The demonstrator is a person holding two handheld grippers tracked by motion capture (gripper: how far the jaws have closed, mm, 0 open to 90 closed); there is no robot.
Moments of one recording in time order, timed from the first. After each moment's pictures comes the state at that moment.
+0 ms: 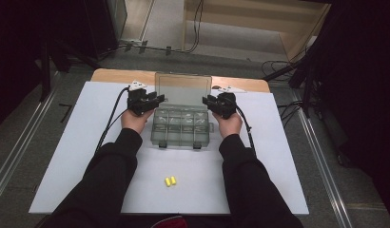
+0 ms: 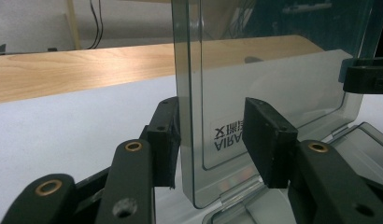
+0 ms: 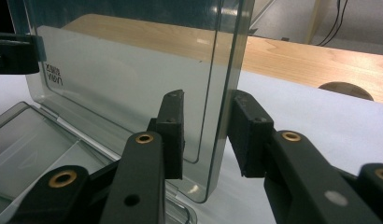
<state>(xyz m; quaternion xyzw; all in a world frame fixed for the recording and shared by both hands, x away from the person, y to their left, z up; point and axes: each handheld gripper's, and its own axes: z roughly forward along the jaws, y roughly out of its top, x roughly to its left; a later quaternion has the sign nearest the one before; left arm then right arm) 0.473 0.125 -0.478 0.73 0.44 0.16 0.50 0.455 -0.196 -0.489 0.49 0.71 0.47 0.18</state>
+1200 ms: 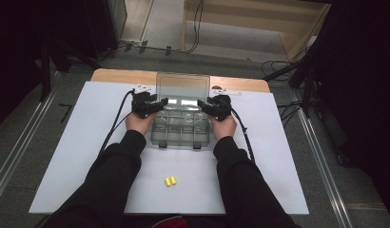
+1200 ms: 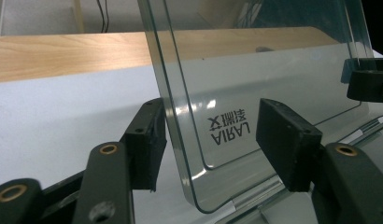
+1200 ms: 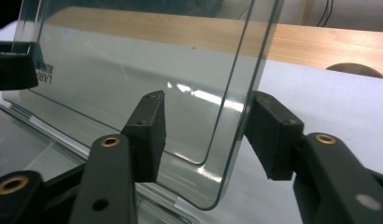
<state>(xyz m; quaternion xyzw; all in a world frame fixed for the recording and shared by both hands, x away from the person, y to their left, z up) 0.478 0.115 -0.499 0.73 0.45 0.16 0.48 0.459 -0.182 -0.506 0.51 0.70 0.45 0.19</state>
